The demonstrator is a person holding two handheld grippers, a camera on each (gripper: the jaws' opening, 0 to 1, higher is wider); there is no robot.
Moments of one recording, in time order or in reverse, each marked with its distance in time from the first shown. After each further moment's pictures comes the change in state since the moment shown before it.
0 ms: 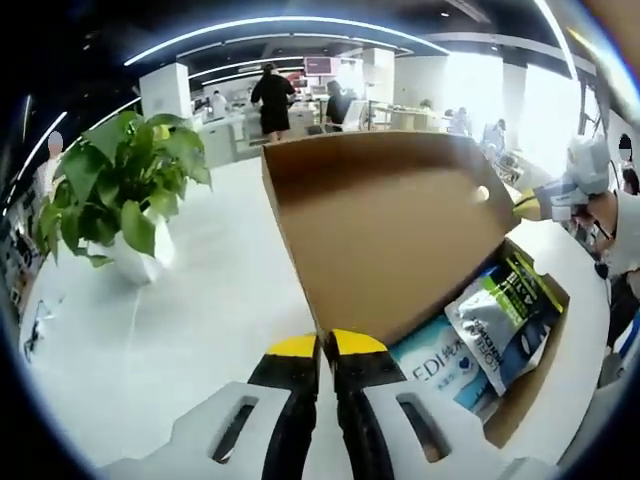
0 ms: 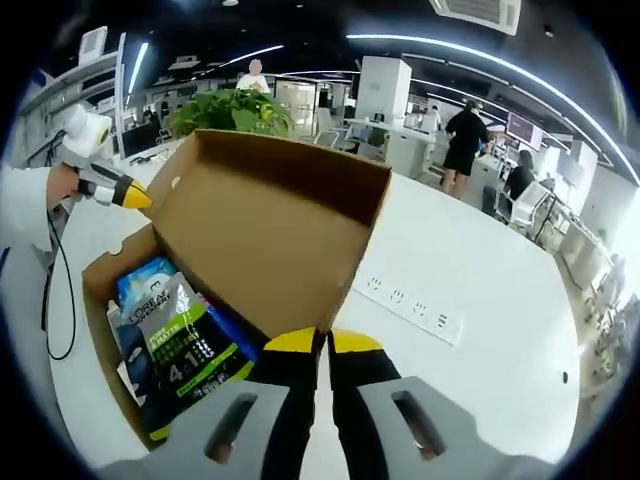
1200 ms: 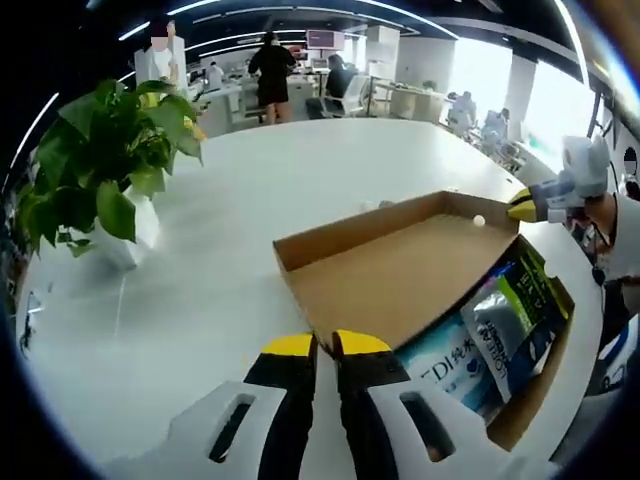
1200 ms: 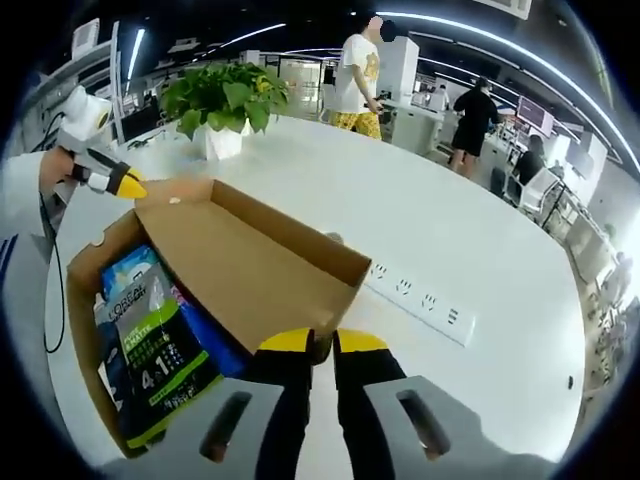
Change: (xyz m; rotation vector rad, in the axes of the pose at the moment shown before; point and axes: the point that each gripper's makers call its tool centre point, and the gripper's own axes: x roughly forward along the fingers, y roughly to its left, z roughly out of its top) left arm 0.023 0.003 -0.008 -0.046 0.123 -0.037; right arm 0.035 -0.009 -0.011 -0.002 0.105 0.032
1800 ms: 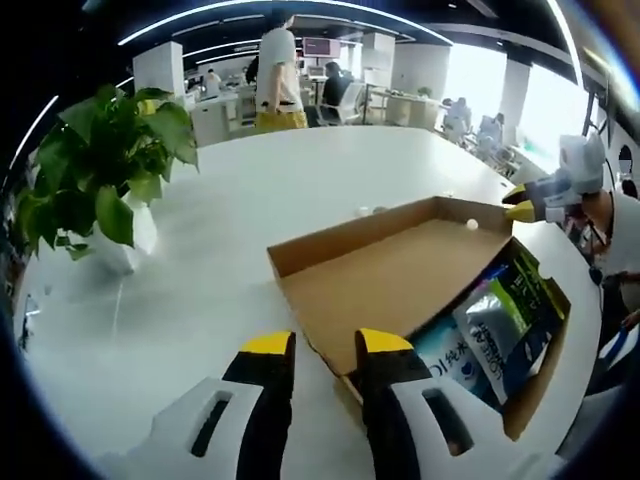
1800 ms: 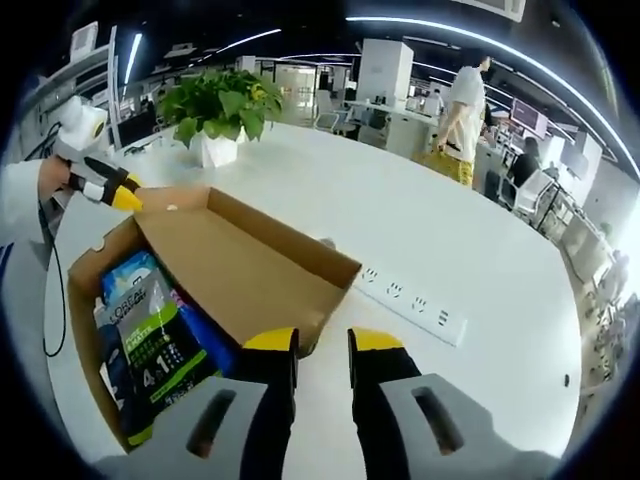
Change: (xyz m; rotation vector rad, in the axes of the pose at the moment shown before) left arm -0.004 -0.002 0.005 0.012 -0.046 -0.013; right arm -0.014 -0.008 0.004 0.011 -0.033 -0.024
